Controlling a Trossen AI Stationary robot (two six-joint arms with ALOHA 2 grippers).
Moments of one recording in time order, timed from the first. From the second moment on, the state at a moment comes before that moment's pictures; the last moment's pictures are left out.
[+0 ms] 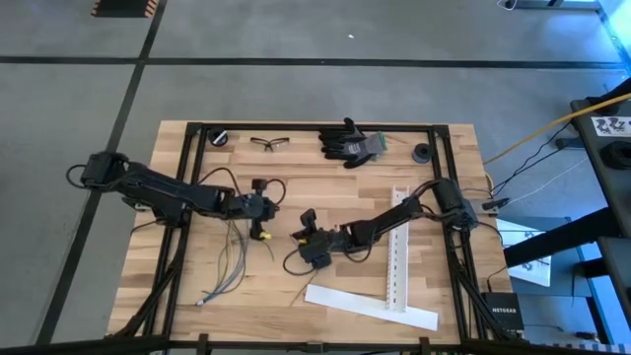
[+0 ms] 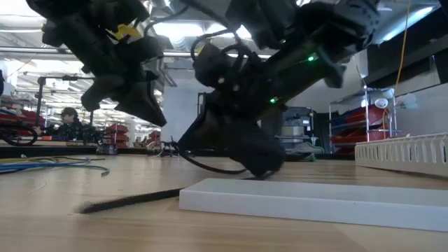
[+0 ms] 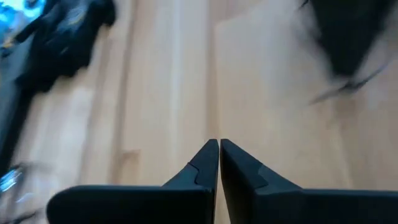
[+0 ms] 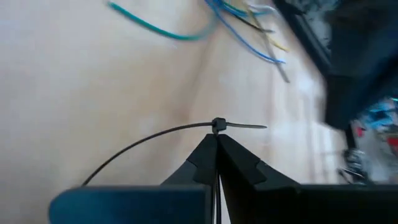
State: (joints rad) left arm -0.09 1.30 0.56 -0.05 -0.39 0.22; right arm 0.26 2.13 1.13 0.34 0.43 -0.58
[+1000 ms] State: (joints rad) left arm -0.04 1.47 0.55 0.20 0.07 0.38; right arm 0.27 2.13 1.17 0.30 0.43 -0.56
